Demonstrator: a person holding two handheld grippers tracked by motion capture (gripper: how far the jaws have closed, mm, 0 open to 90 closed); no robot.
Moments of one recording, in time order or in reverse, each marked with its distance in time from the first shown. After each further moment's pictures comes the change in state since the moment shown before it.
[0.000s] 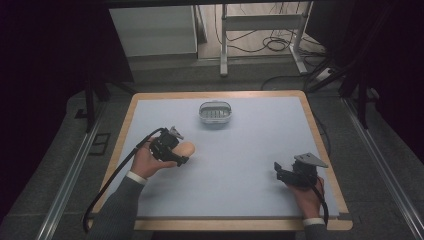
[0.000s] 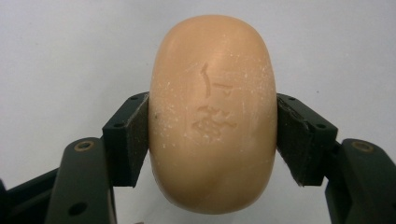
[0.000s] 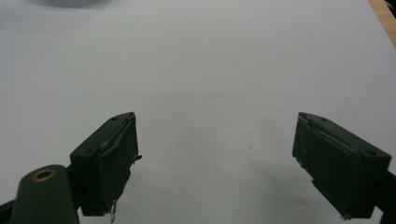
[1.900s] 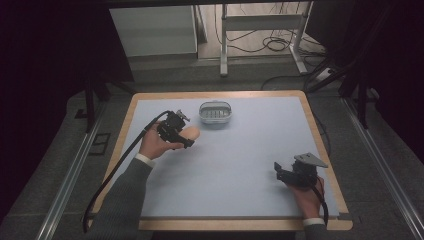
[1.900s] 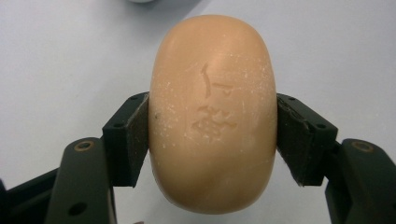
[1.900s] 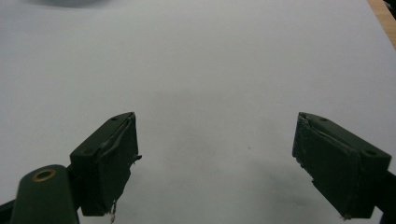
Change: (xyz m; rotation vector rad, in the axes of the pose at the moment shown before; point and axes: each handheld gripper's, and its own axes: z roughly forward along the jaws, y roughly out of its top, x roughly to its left) left arm 0.029 0.047 0.008 -0.003 0.014 -0.012; right arm 0.000 0.000 0.000 0.002 -0.002 -0.002
